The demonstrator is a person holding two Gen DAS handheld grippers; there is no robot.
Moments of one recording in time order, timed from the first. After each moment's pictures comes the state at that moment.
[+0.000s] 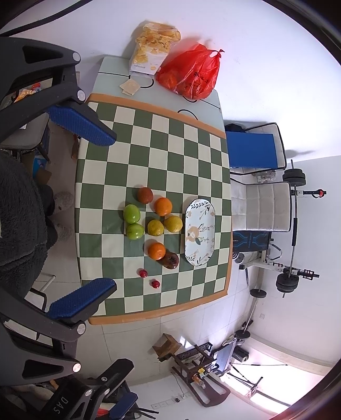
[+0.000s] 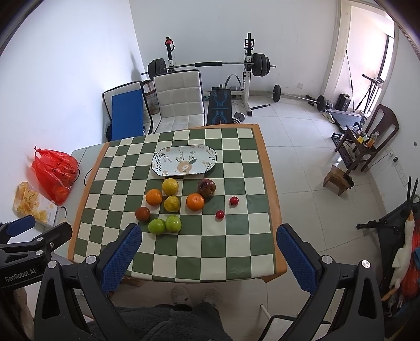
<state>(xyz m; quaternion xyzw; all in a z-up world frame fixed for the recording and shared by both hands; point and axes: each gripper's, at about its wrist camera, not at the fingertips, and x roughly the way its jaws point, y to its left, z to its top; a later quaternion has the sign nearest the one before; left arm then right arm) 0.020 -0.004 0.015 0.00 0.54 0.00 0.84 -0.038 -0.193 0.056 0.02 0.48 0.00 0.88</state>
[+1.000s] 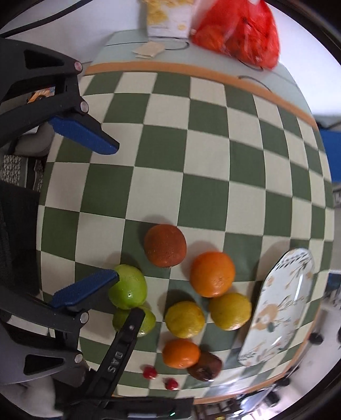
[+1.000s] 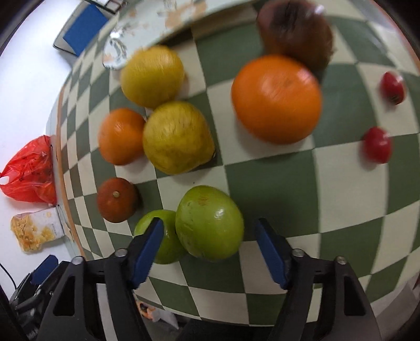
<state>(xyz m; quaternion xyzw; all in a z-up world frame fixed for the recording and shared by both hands) 0.180 0.069 -0.281 0.02 0.70 0.05 0.71 0.164 -0.104 -0.383 0.22 0.73 0.07 0.65</state>
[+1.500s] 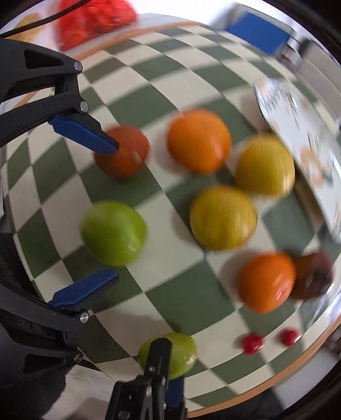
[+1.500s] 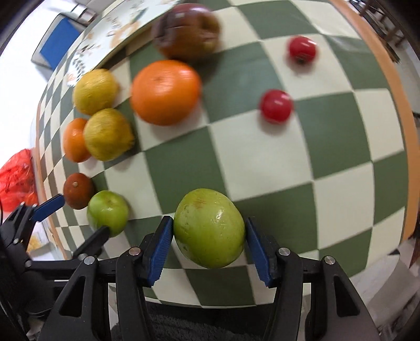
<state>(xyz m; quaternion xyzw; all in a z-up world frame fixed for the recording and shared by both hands) 0.191 -0.055 -0.350 0.27 0.69 -0.18 0.65 0.111 -0.165 -0.370 0.21 0.73 -0.01 0.65</state>
